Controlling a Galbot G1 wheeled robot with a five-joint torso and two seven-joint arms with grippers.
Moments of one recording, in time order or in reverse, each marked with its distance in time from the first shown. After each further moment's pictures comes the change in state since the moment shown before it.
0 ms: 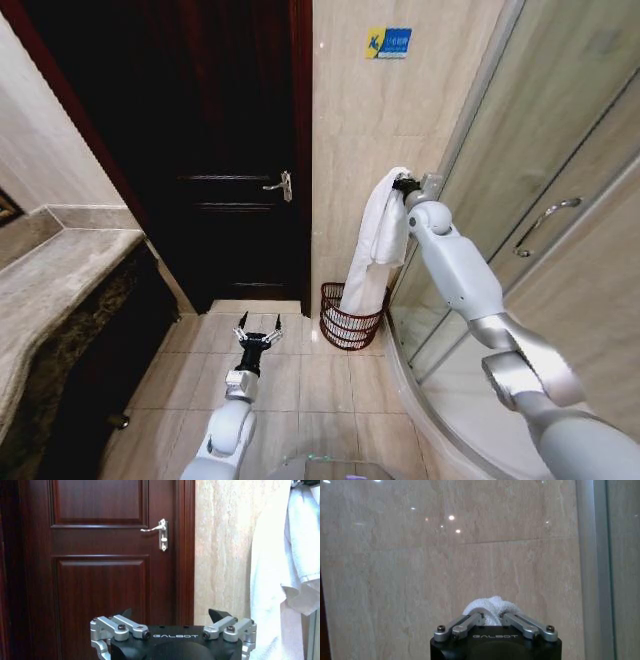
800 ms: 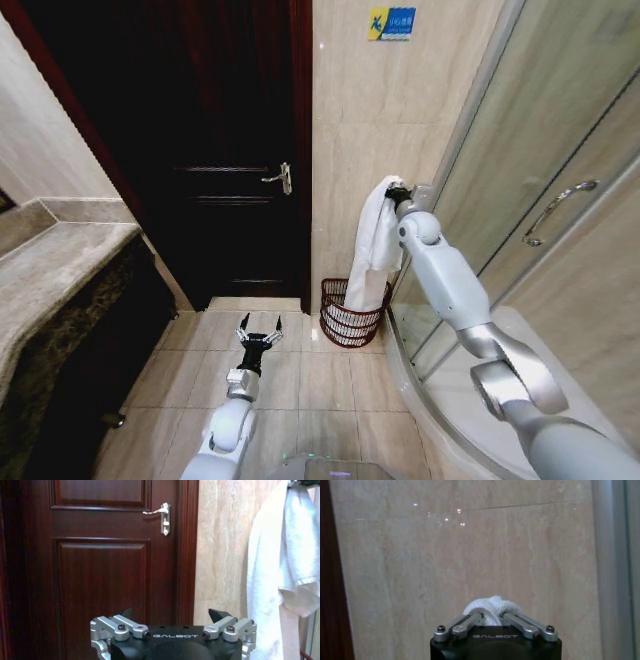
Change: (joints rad) left arm -0.005 -0.001 -0.001 0.037 -0.027 -0.008 0.003; right arm -0.039 0.076 0.014 0.003 -0.045 0.014 0.009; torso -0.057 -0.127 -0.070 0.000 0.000
